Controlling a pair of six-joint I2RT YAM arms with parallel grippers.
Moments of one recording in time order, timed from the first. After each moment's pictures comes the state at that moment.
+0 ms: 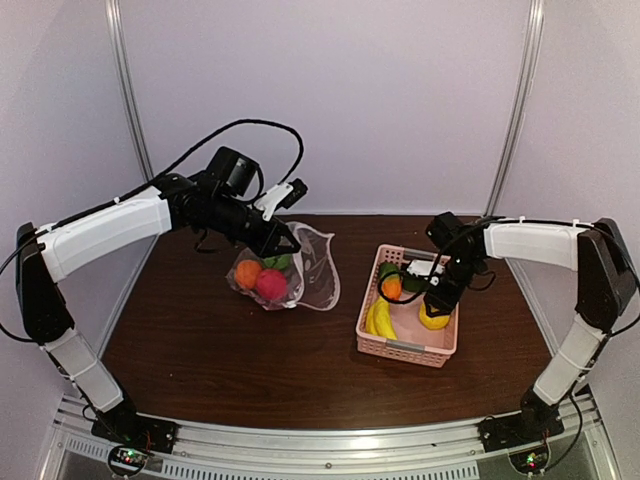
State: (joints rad) left arm -0.73 1.64 1.52 -0.65 0.34 0.02; right arm 0.45 1.68 1.16 -0.82 -0.01 -0.47
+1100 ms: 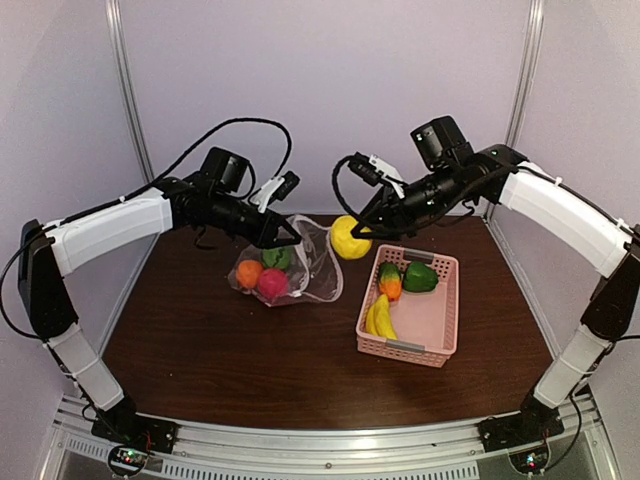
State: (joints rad) left arm -0.65 1.66 1.48 -0.52 0.51 -0.02; right arm 0.64 1.62 1.72 -0.84 -0.58 -0.37
